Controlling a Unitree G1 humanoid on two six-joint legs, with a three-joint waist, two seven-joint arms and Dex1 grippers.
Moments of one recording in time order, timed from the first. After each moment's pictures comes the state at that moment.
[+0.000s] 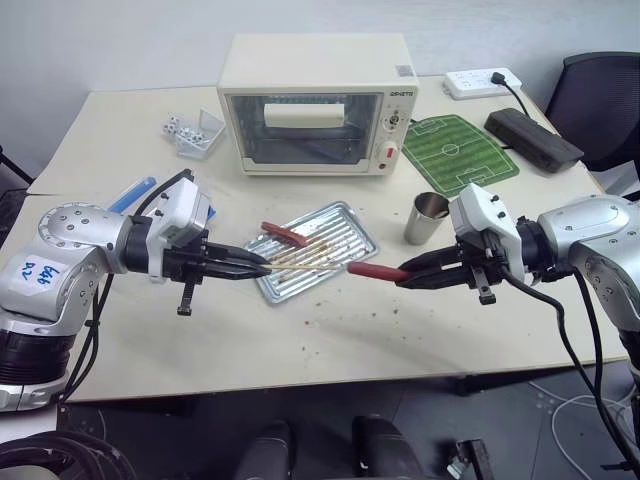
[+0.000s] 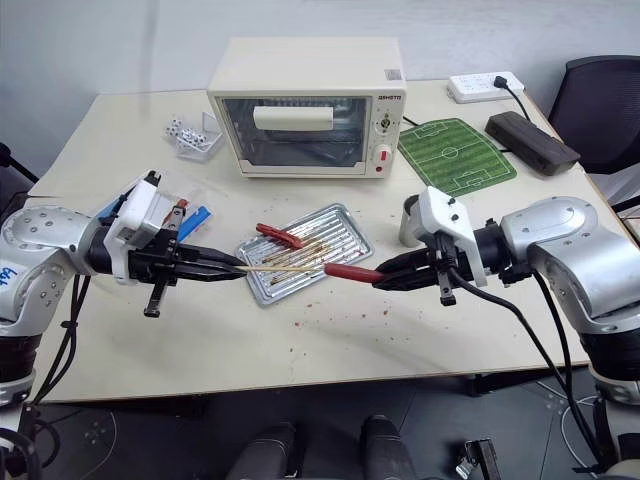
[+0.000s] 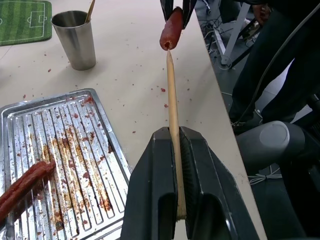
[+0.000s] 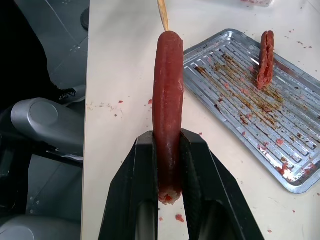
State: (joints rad) left arm -0.58 0.92 0.03 -0.19 -0.60 0.56 -1.29; right arm -0.69 -0.97 0.11 -0.29 0.57 0.75 1.32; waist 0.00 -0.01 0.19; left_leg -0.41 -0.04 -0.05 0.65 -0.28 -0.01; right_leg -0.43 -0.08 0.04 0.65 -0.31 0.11
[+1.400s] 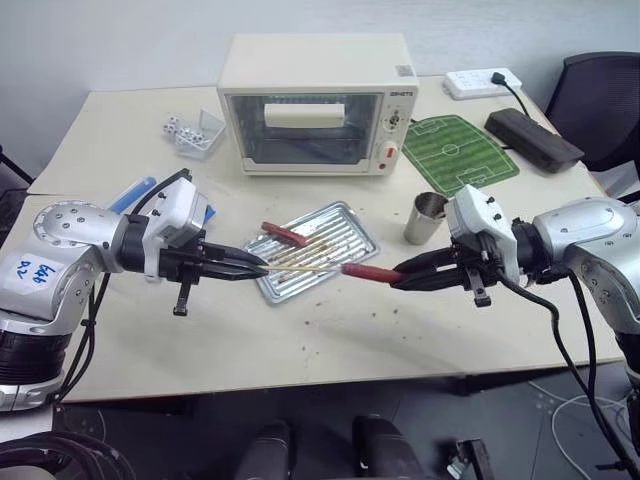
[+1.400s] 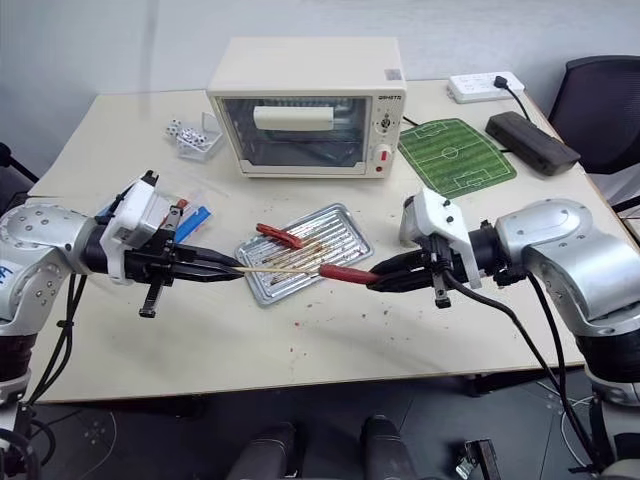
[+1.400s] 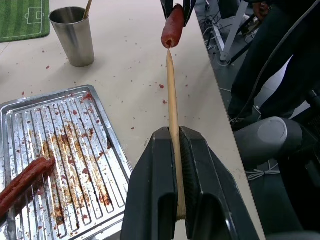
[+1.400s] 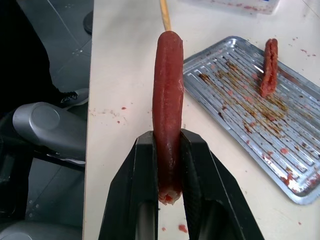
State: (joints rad) left arm -0.58 0.94 0.03 -0.19 -0.60 0.56 -1.30; right arm -0.69 -0.95 0.11 -0.32 0.60 0.76 1.30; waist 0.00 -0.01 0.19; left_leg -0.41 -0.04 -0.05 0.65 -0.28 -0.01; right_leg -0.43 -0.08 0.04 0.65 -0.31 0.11
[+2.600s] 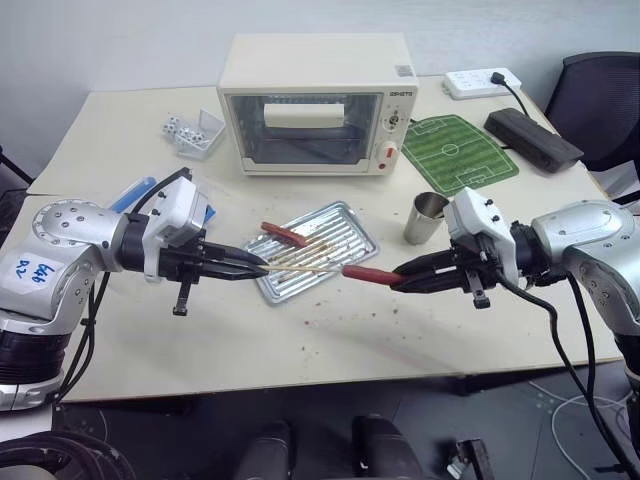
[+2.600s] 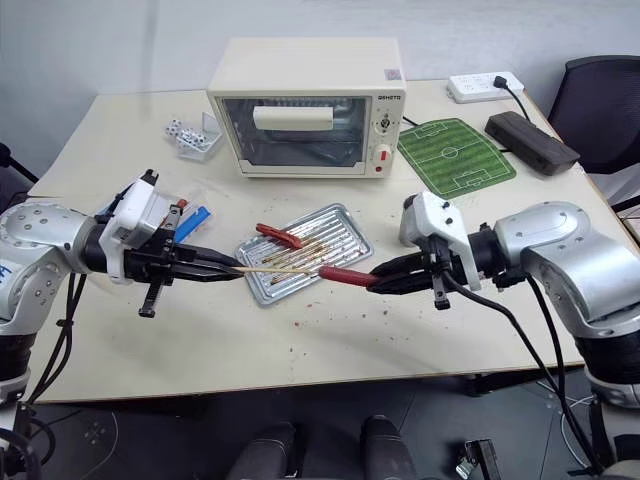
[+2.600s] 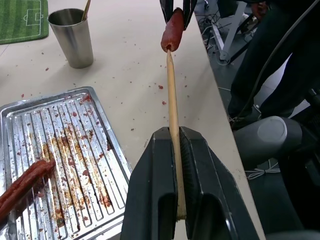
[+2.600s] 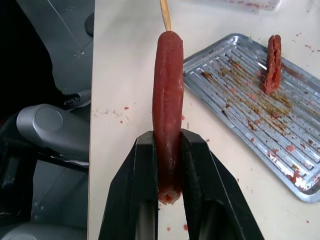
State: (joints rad) left arm -0.58 0.94 0.03 -0.19 -0.60 0.56 -1.31; right arm -0.68 -0.95 0.11 -0.32 0.61 0.78 1.29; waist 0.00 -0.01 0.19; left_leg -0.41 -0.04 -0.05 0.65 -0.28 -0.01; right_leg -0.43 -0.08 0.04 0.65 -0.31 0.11
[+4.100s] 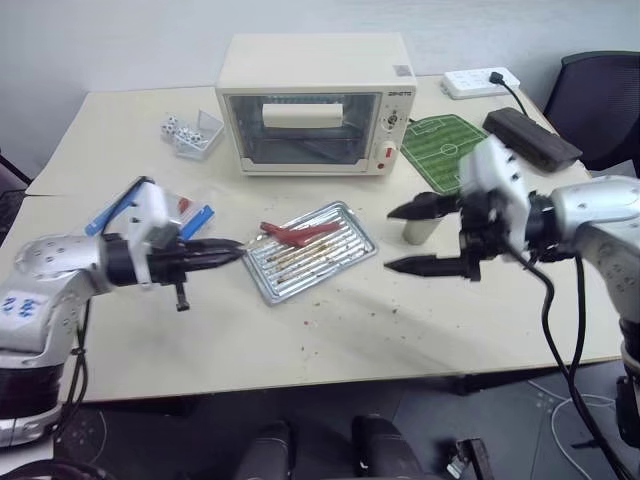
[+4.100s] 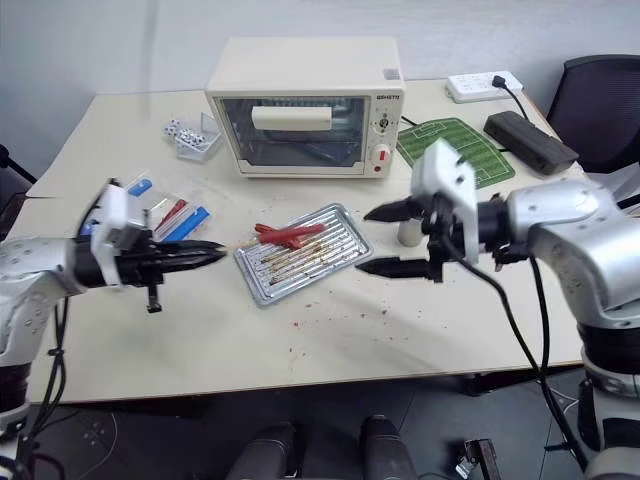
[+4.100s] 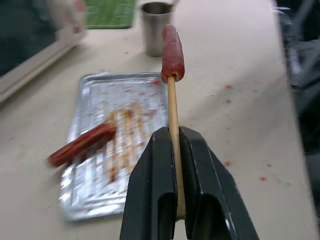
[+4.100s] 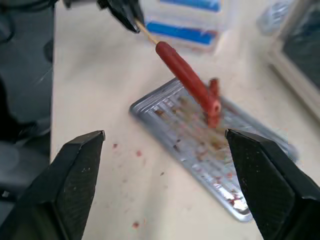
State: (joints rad) left arm -0.33 0.88 0.30 -0.20 -0.54 0.55 -0.99; right arm -0.78 -0.89 -0.05 -0.35 0.70 0.92 1.09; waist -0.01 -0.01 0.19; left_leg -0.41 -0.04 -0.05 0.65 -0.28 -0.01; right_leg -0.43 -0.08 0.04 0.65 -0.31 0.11
